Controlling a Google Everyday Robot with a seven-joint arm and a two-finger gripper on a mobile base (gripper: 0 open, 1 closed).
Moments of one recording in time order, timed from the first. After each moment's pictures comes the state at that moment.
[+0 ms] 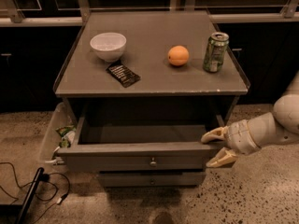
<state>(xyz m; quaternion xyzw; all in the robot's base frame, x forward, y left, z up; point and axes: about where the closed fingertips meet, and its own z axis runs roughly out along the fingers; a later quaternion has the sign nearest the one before) 0.483 -0.220 0.668 -0.67 0.65 0.16 0.32</state>
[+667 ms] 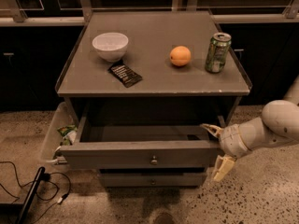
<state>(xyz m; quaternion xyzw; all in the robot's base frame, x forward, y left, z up) 0.488 -0.211 0.635 -0.66 0.66 0.18 0.30</state>
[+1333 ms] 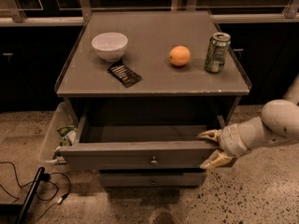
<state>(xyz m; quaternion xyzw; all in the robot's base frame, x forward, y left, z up) 0.488 -0.211 0.635 -0.66 0.66 0.18 0.30</state>
